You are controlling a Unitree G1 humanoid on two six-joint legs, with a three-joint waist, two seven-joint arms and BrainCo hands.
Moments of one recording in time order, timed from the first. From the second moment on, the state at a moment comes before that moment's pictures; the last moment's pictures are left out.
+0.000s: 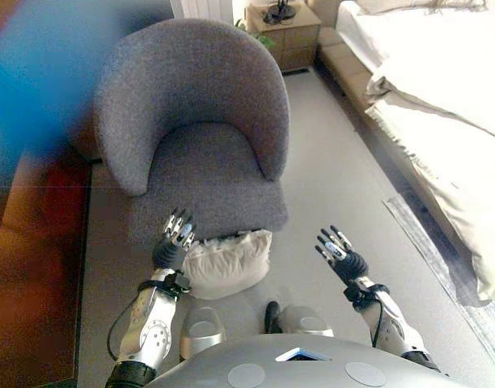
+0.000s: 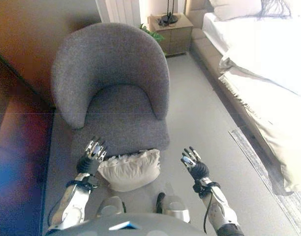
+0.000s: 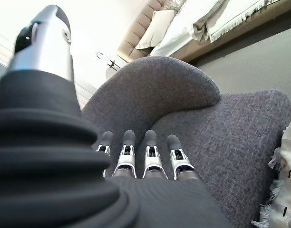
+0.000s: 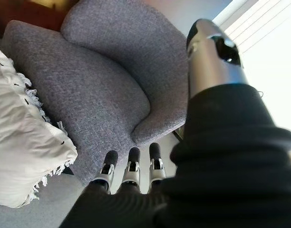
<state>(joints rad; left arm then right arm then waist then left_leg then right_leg) 0.33 0.25 -0.14 0.14 -0.82 -0.19 -0.10 0.27 -0.30 0.16 0.31 0.85 -0.01 0.24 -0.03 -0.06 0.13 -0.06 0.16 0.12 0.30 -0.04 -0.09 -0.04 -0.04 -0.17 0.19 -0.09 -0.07</state>
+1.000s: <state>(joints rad) 0.31 0.32 -0.13 0.14 -0.84 -0.15 -0.14 0.24 -0.29 0.21 0.27 0.74 -0.12 0.18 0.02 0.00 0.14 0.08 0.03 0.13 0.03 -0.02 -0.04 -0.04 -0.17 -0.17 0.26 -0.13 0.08</state>
